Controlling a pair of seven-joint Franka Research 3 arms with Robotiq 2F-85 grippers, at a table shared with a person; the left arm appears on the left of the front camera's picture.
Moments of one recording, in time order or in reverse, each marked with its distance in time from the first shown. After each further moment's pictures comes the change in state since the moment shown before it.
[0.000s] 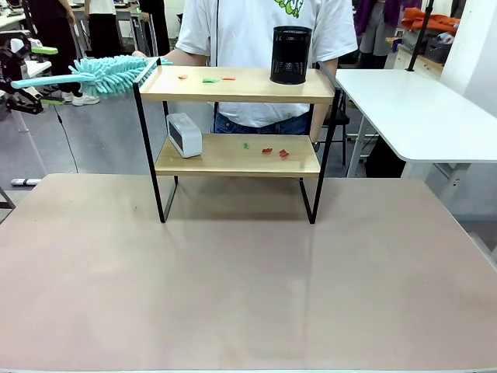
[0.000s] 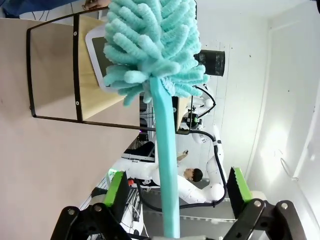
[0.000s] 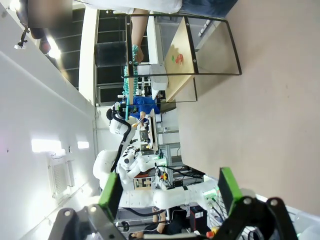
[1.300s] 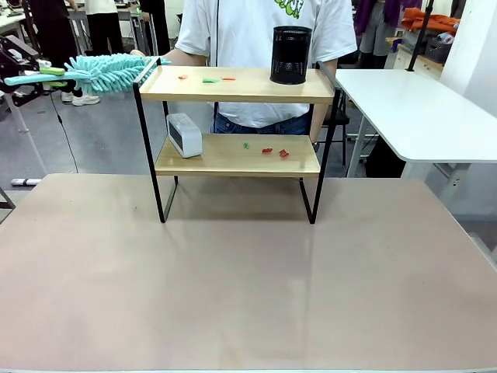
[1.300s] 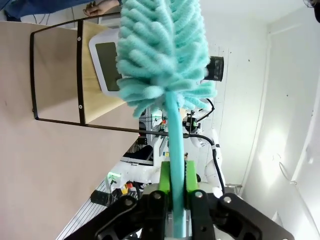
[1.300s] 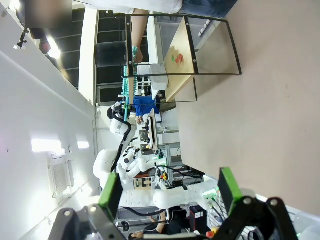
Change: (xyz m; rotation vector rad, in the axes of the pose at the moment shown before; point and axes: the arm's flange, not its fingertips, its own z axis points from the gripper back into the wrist) left arm 0.004 0.003 0.009 -0.006 -0.021 0.009; right arm 0.000 0.000 0.000 0.000 0.000 0.001
